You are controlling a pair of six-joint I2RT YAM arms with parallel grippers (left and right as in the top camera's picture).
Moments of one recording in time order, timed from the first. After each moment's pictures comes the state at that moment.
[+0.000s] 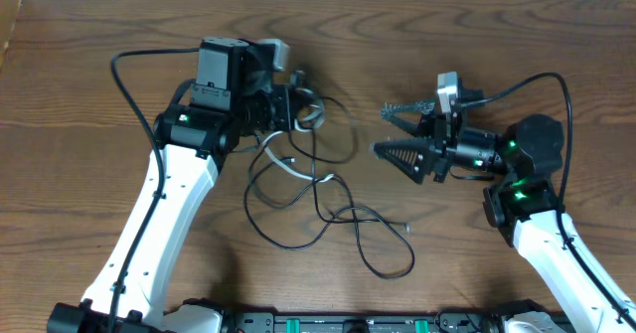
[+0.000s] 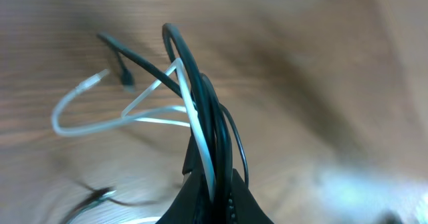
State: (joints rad) left arm -0.25 1.43 1.26 -0.67 0.48 -0.23; right arm 0.21 1.22 0.64 0.67 -1.11 0.63
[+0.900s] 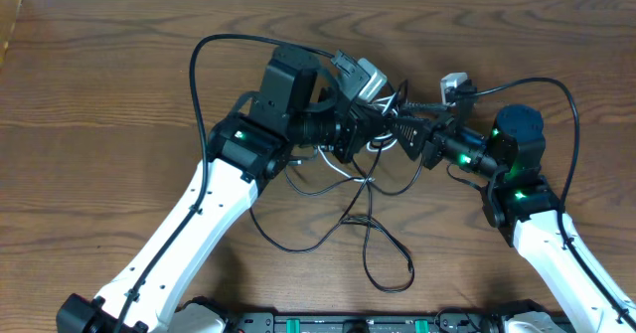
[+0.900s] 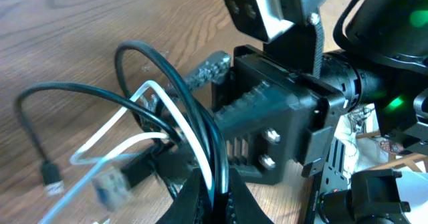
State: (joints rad) left arm -0.52 1.43 1.26 -0.47 0.71 -0.04; right arm 0.21 1.22 0.64 0.31 -0.72 0.41
